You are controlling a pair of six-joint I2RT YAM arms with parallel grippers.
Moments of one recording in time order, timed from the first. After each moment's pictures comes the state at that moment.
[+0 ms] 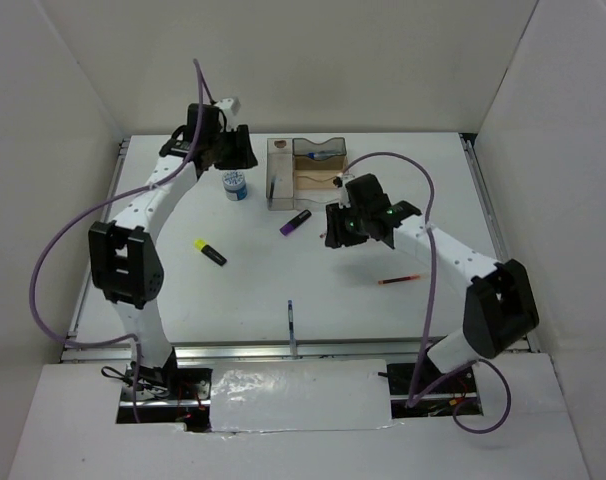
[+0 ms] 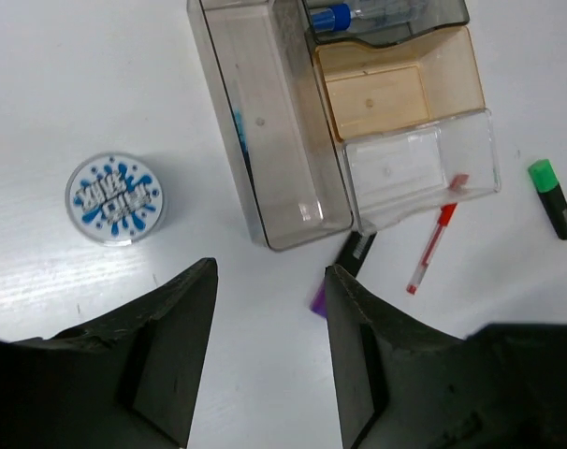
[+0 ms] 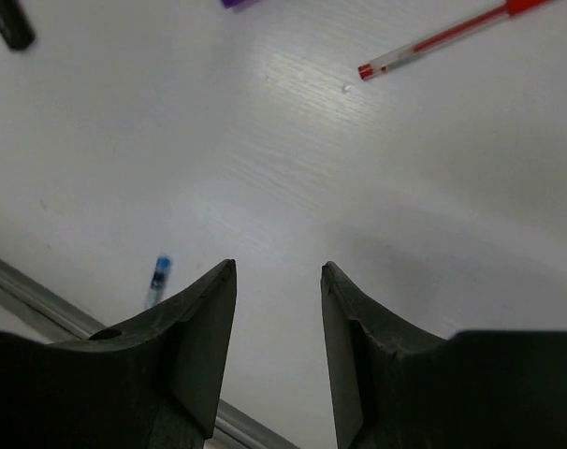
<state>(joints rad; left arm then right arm) -0.22 1.94 1.80 -0.51 0.21 -0.24 0.51 1.43 1.07 -0.48 -0.18 0.21</state>
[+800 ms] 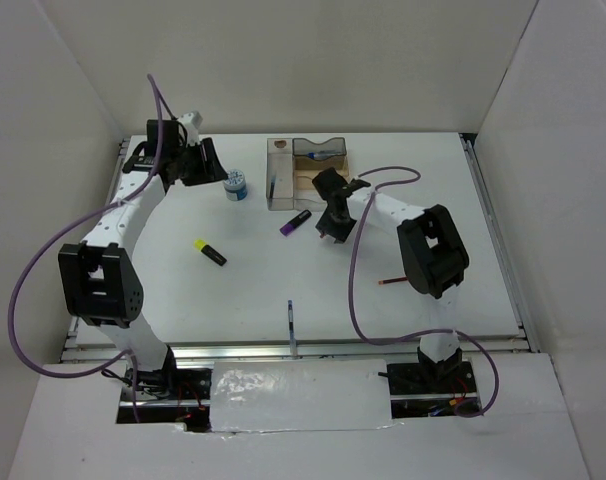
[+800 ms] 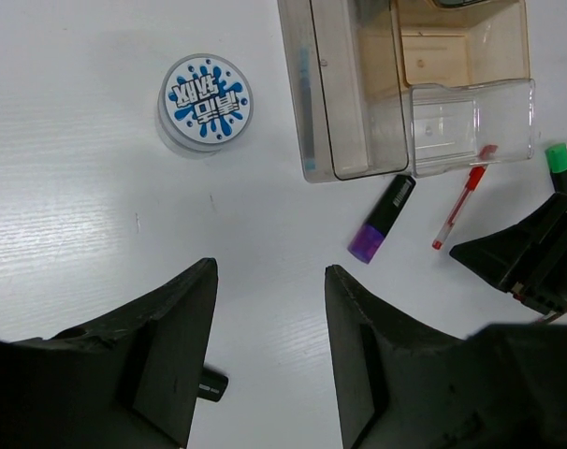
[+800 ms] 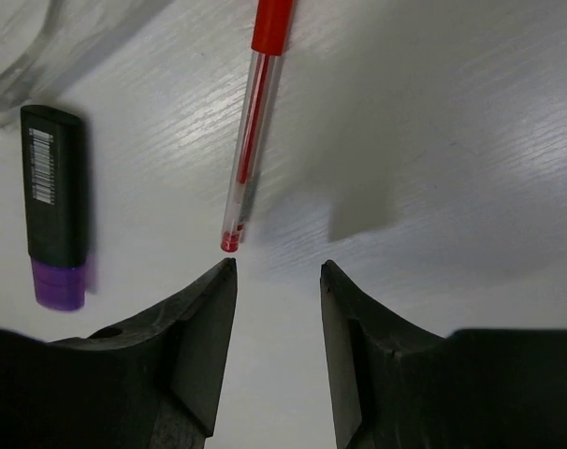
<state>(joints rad) -0.05 1.70 1.52 -0.51 0.31 -0.25 0.53 2.01 1.48 -0.68 0.23 1.05</state>
